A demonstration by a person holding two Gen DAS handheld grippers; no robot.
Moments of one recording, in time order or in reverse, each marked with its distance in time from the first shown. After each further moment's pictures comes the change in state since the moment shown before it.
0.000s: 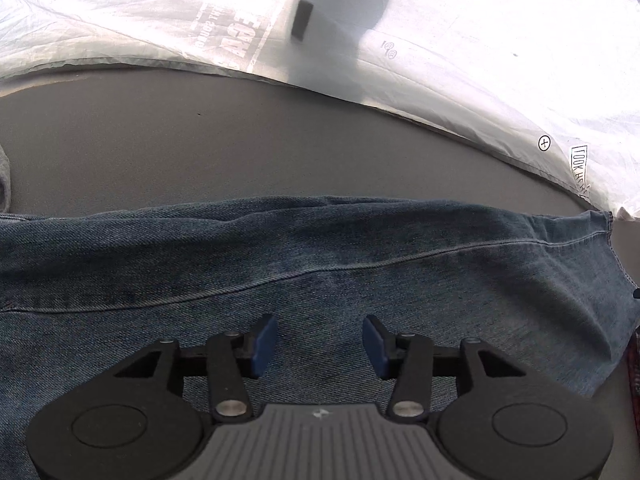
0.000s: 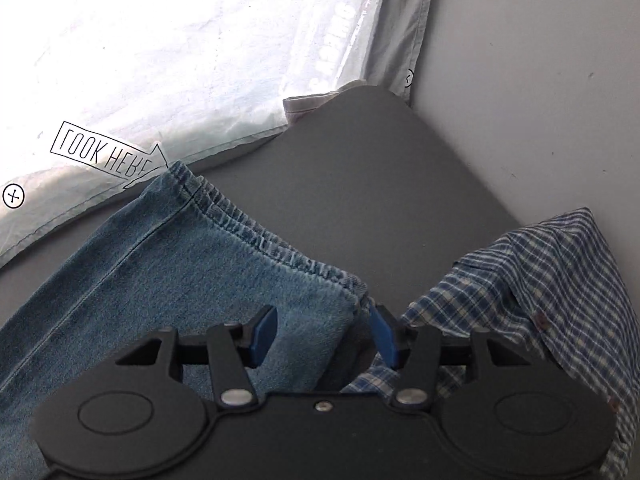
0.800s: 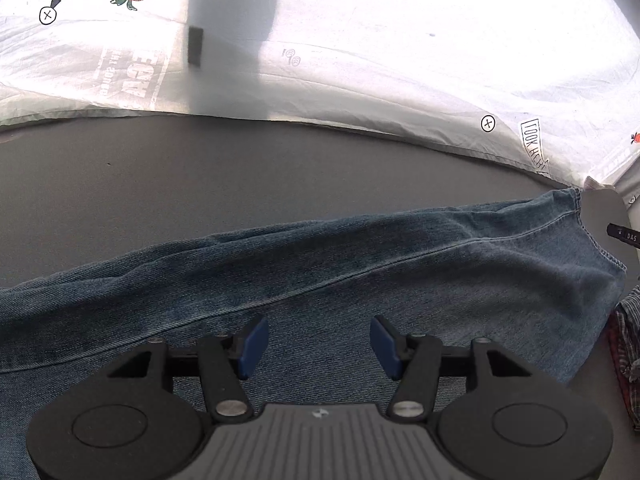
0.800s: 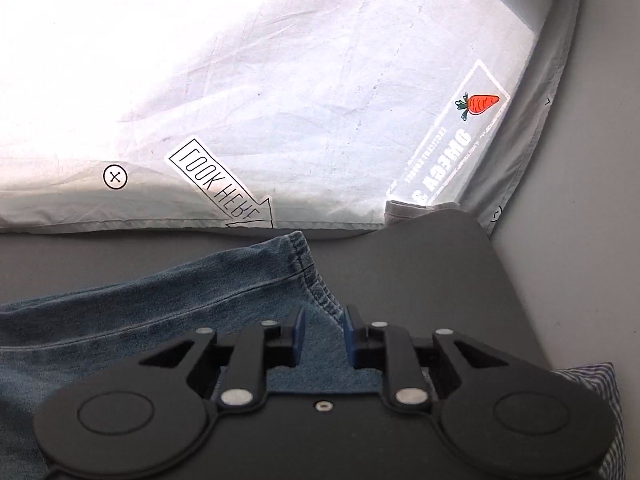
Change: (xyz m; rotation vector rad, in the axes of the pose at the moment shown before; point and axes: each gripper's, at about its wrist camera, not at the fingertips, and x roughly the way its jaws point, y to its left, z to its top) left arm 0.008 -0.072 0.023 0.159 -0.003 -0.075; right arm -0.048 0.058 -0.007 -0.368 -0.255 0.246
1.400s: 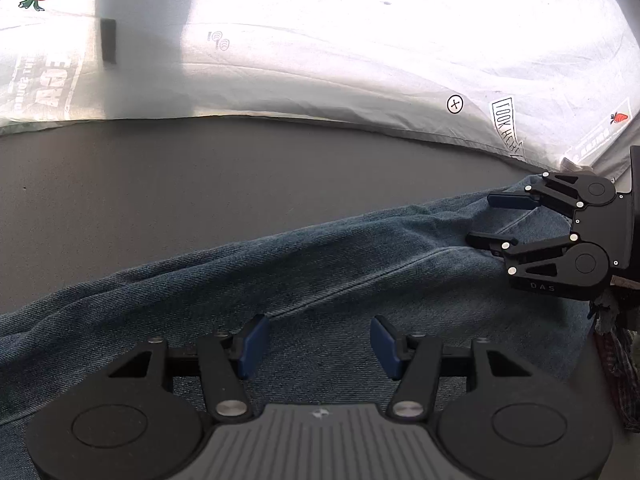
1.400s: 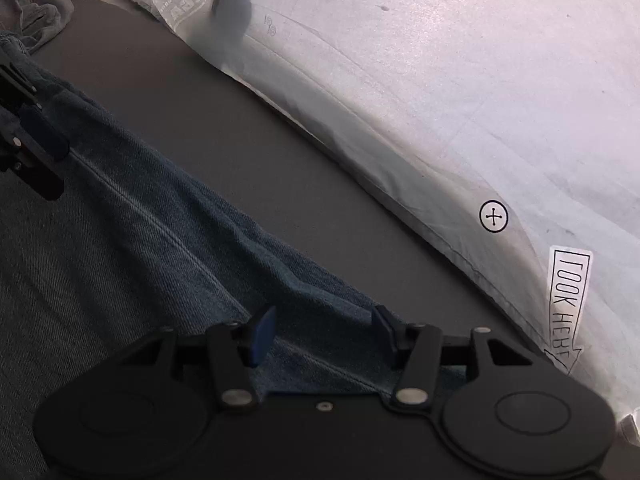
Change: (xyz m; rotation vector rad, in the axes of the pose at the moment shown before) left arm 0.036 -0.016 0.025 0.036 0.041 -0.096; right arm 0.019 0.153 -0.004 -0.798 -0.024 0.563
